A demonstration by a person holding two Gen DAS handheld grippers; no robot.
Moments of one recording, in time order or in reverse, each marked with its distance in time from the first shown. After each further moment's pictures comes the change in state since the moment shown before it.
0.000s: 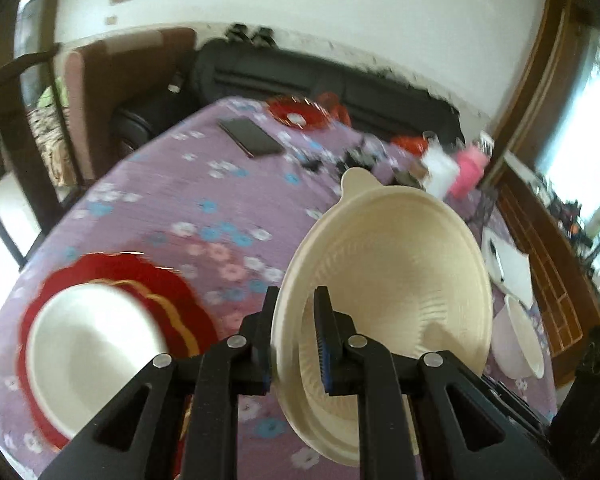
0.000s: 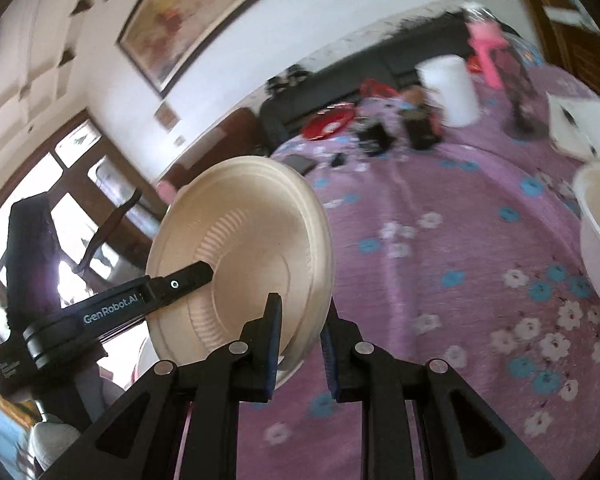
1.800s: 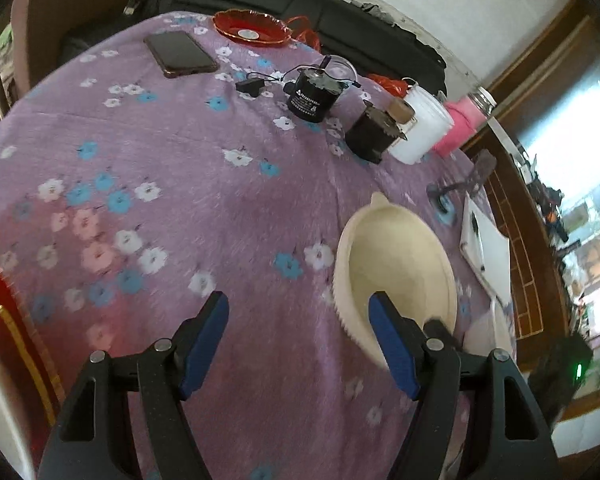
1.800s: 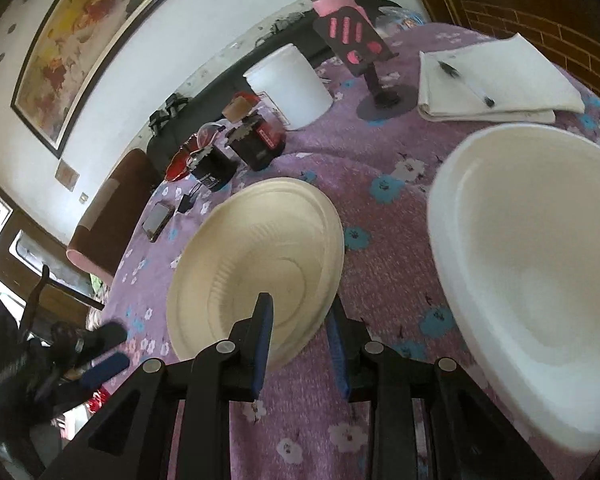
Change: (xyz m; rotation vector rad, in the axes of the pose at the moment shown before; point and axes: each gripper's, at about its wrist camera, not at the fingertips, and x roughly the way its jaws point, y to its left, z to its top) left arm 0.138 -0.055 0.022 -0.064 0.304 -0.173; right arm 0.022 -0.151 0.032 0.292 -0.063 -0.293
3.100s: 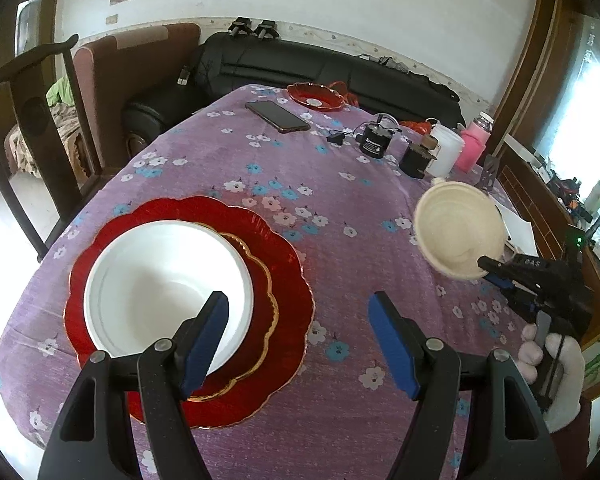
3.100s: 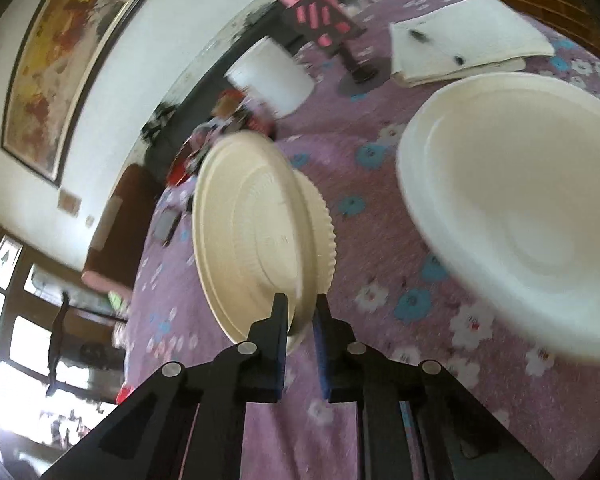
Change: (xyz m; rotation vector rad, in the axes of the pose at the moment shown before) left arm -0.160 0.076 -0.115 0.112 -0.246 0.193; right arm -0.023 -0.001 -0.017 0.157 0.110 0.073
